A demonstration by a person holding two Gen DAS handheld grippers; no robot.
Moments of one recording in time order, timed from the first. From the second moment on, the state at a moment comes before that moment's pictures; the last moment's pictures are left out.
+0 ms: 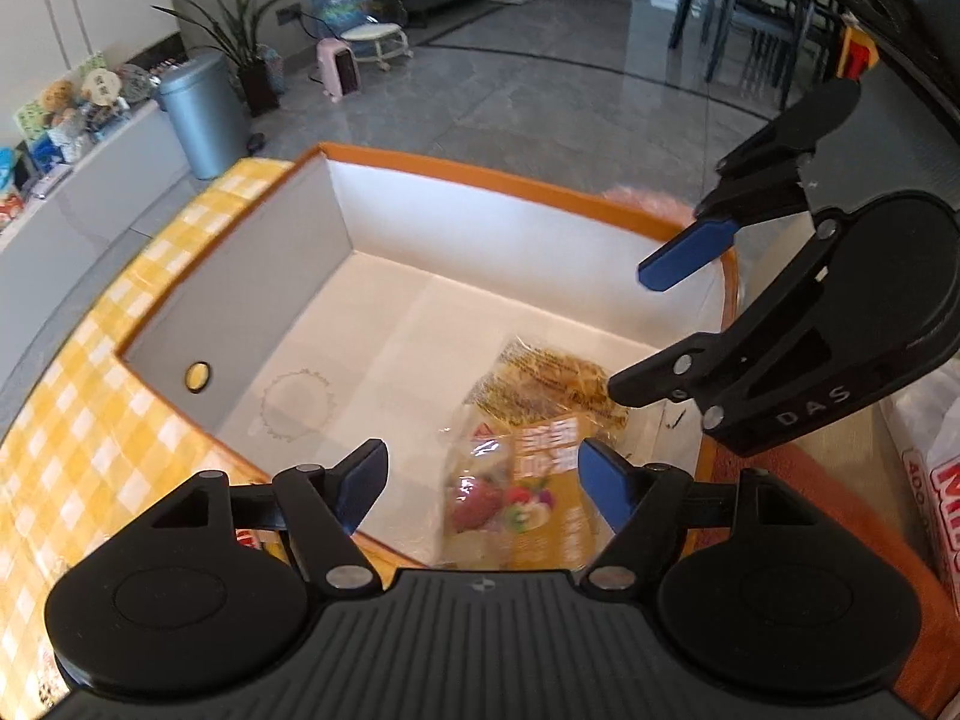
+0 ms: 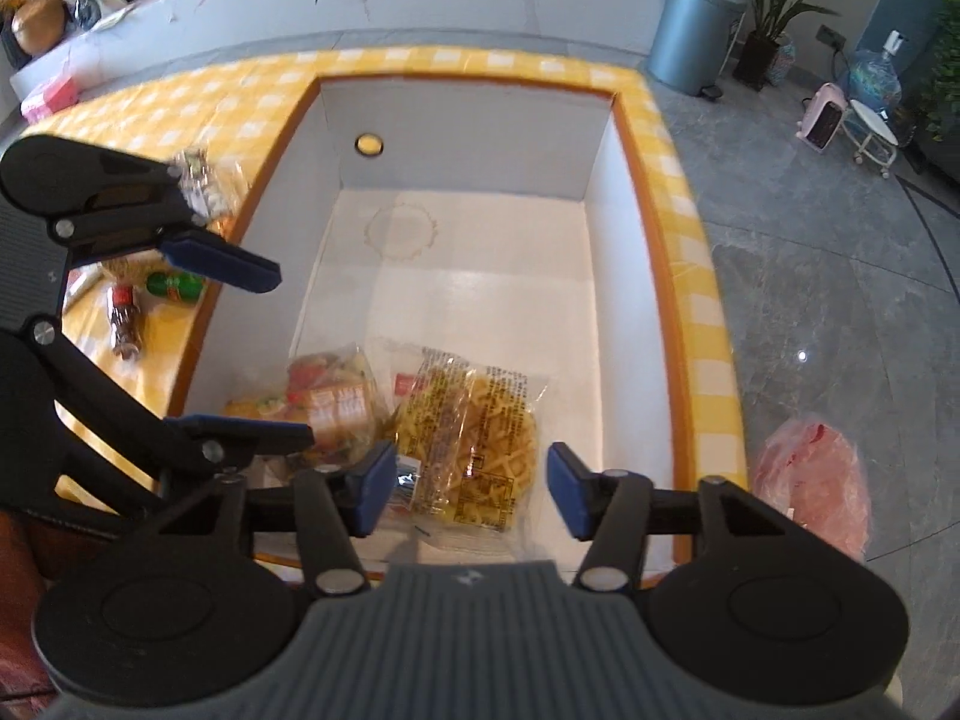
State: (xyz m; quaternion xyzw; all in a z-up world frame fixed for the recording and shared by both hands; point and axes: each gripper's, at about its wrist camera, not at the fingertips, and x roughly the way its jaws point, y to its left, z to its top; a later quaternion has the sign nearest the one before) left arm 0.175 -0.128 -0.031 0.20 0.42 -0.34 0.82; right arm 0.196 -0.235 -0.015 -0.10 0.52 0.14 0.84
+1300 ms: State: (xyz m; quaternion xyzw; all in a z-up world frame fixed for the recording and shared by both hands) left arm 0.059 0.031 -0.020 0.03 0.28 -0.07 0.96; right arm 0.064 -0.103 -0.027 -0.05 0.26 0.13 0.95
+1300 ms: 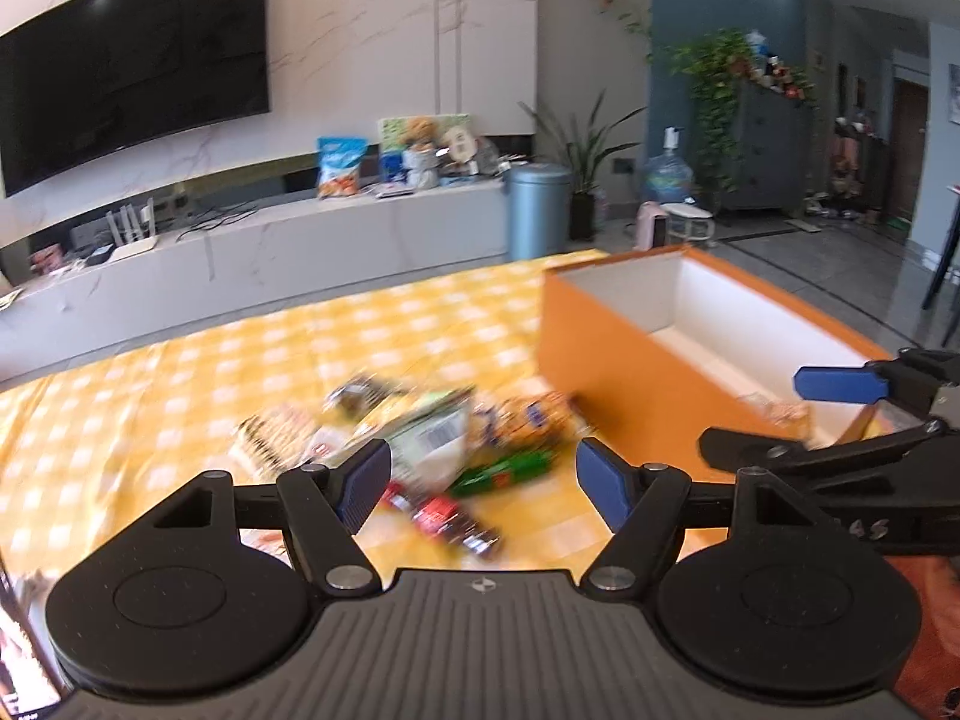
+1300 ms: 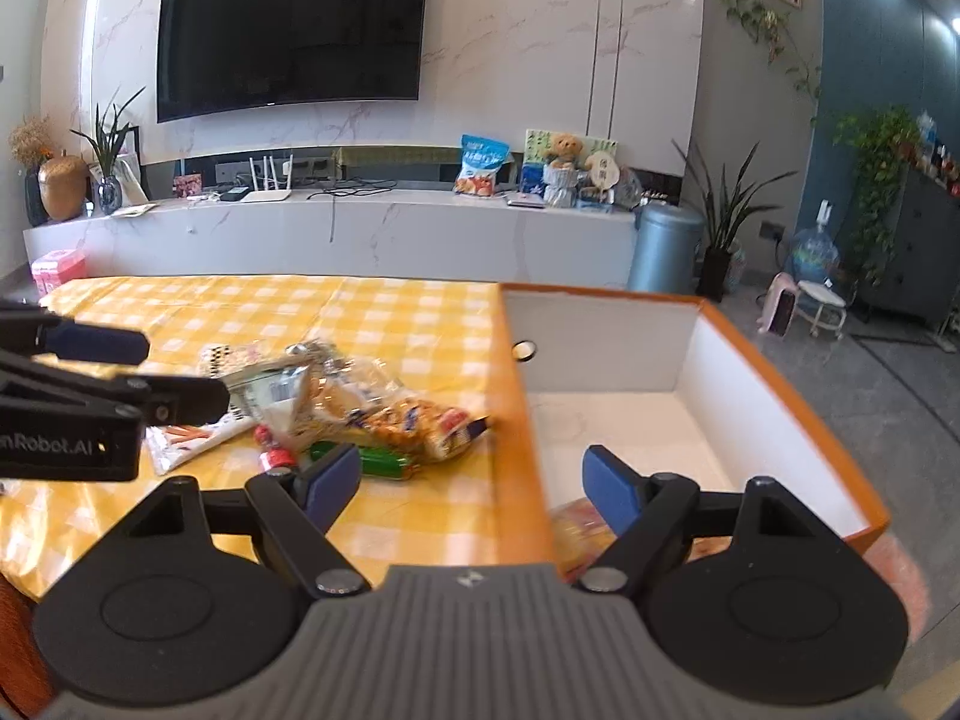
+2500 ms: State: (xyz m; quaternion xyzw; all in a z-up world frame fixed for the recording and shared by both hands) left arm 0.131 0.067 -0.059 0.06 0.31 -0.08 0.95; right arm 0.166 -0.023 -0.084 -0.20 0.31 0.16 0.91
